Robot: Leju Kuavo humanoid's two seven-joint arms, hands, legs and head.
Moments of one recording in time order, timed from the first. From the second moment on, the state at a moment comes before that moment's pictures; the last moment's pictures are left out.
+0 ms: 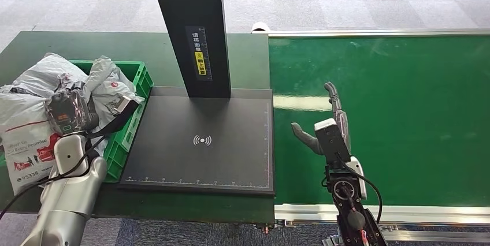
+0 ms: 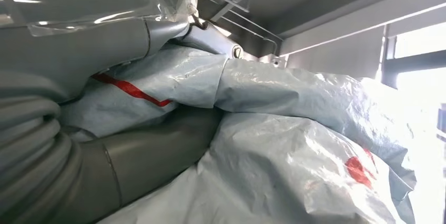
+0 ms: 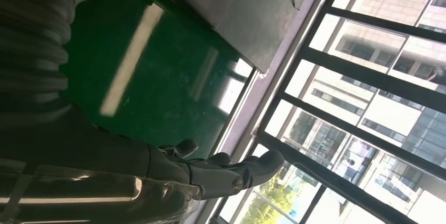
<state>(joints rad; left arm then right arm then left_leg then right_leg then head) -0.50 0.11 0.10 -0.95 -1.57 0.70 0.22 -0.32 0.02 0.21 -1.17 0.35 -0.26 -0.40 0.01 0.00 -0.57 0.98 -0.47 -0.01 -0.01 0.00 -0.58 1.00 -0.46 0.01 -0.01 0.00</state>
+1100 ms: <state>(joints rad) -0.45 -0.17 0.45 -1.65 -1.04 0.70 -0.70 -0.36 0.02 0.26 -1.13 0.31 -0.25 -0.46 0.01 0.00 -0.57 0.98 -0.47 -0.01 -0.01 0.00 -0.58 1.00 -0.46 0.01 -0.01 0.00</state>
